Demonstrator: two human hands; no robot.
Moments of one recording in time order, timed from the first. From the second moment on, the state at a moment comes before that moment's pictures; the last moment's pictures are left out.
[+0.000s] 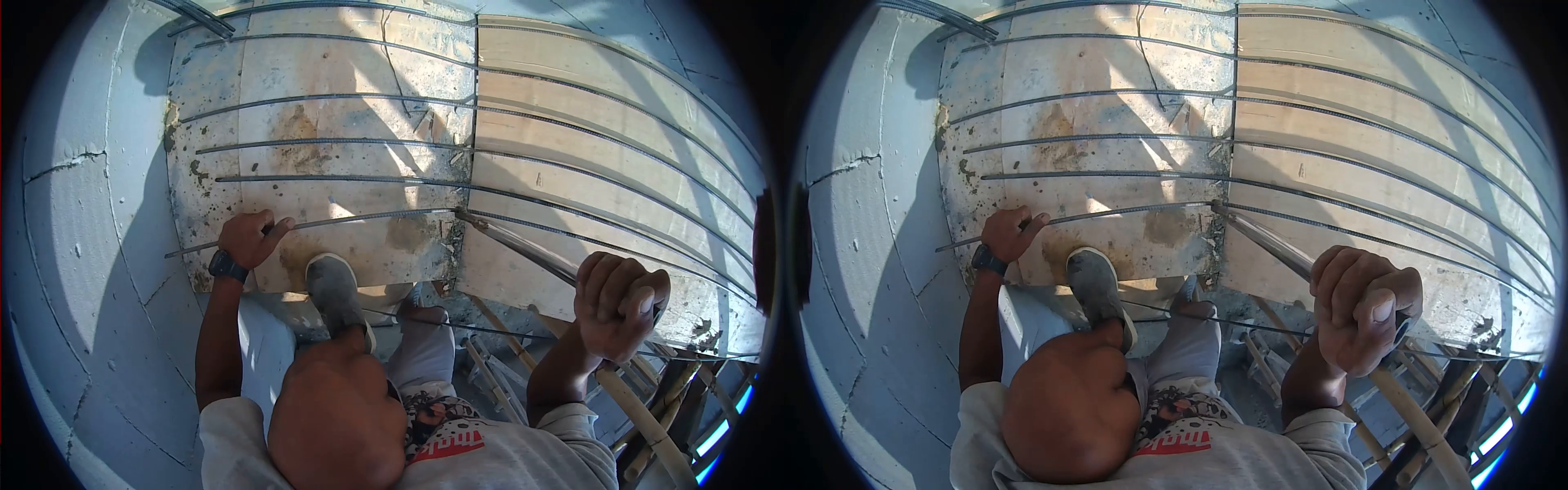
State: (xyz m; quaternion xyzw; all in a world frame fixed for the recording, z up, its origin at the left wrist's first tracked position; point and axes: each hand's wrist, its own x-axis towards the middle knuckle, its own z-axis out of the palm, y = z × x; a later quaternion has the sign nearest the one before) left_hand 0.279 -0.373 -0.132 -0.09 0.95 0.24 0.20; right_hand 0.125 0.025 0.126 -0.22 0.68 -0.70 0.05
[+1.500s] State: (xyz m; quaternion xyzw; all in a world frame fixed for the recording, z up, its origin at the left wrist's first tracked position) left_hand 0.295 -0.385 -0.168 0.01 0.97 0.25 0.01; right_hand 0.121 0.067 0.128 -0.19 0.64 -0.74 0.08
